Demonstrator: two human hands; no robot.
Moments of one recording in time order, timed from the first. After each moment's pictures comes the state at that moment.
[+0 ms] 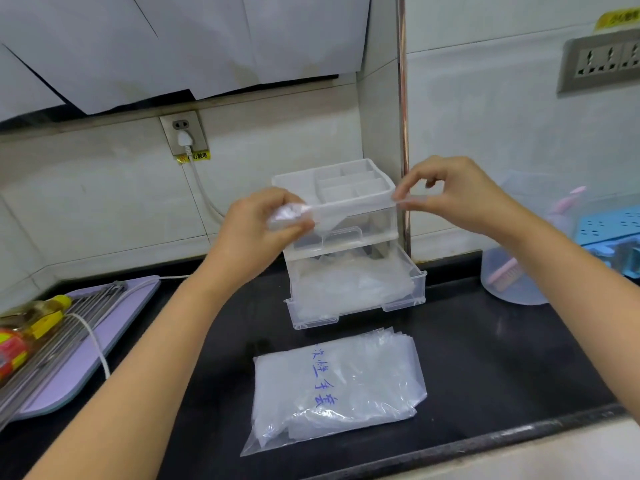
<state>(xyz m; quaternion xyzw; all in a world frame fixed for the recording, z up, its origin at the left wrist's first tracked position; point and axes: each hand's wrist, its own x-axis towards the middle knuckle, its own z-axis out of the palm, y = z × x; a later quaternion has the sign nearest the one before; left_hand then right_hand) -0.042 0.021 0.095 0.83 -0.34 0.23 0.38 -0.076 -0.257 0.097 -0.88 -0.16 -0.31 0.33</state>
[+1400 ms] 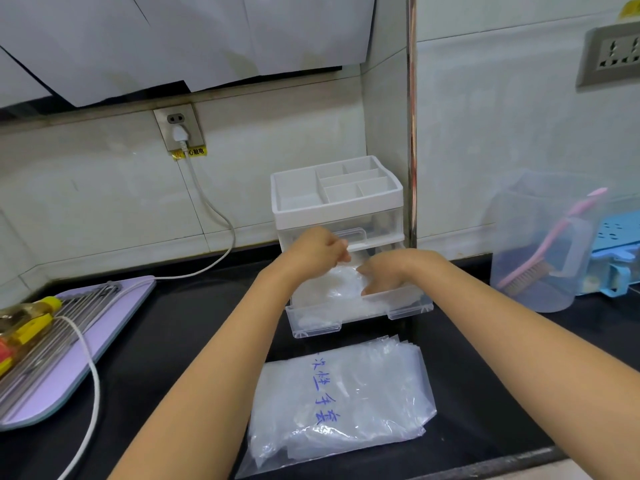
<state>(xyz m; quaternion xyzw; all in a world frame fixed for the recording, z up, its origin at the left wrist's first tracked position) 0.023 -0.044 0.054 0.92 -0.25 -0.03 0.29 0.011 -0.196 0.025 -0.99 -0.05 0.15 -0.04</state>
